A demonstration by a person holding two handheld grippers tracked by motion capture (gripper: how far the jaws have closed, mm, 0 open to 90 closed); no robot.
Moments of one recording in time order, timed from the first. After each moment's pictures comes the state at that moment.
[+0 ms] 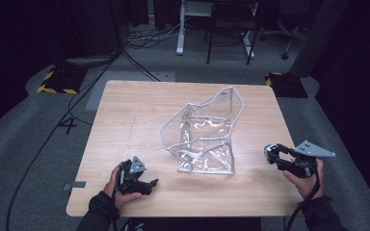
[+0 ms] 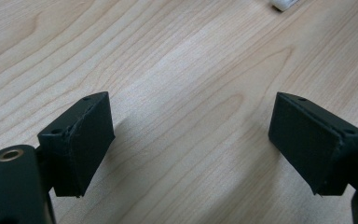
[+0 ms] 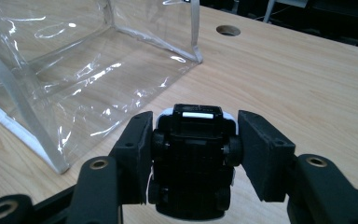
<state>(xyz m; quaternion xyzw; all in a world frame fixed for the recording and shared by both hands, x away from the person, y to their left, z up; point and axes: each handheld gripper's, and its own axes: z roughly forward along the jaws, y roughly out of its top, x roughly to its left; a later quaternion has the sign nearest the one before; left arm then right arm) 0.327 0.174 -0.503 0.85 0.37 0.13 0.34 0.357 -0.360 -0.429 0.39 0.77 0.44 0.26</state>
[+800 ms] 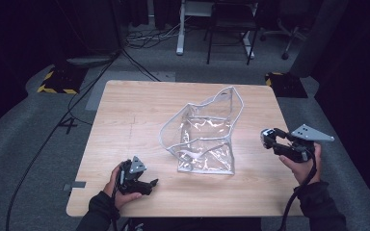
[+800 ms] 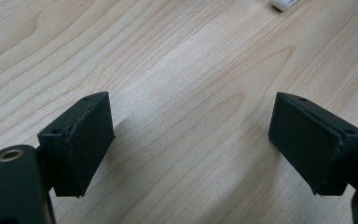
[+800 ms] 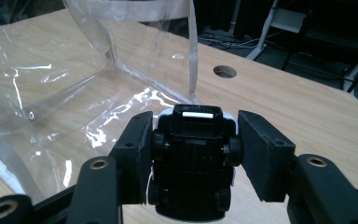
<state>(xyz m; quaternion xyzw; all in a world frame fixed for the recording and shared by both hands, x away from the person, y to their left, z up) 0.327 0.174 -0.503 0.85 0.37 0.13 0.34 0.383 -0.338 -0.388 0.38 0.76 0.46 0.28</state>
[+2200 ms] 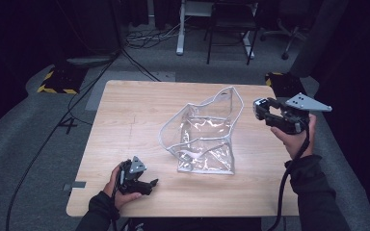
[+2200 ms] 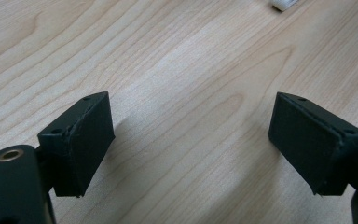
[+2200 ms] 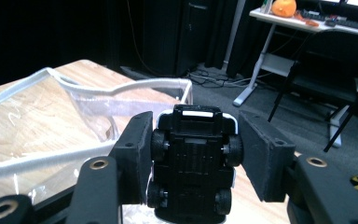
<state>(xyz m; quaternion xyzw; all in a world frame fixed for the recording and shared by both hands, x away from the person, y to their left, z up) 0.327 0.174 -0.503 0.85 0.37 0.13 0.34 0.418 -0.292 -0.312 0.35 0.73 0.49 0.32</state>
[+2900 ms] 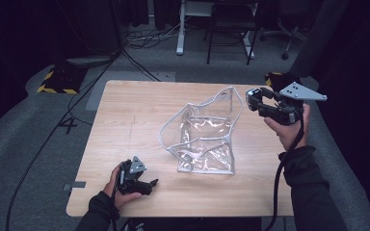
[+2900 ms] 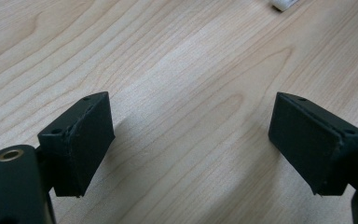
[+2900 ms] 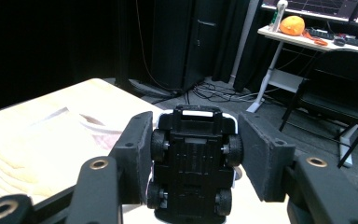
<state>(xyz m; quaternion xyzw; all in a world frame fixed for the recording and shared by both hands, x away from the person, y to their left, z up) 0.327 0.174 -0.503 0.85 0.37 0.13 0.34 0.427 -0.267 -0.287 0.33 0.73 0.51 0.32</state>
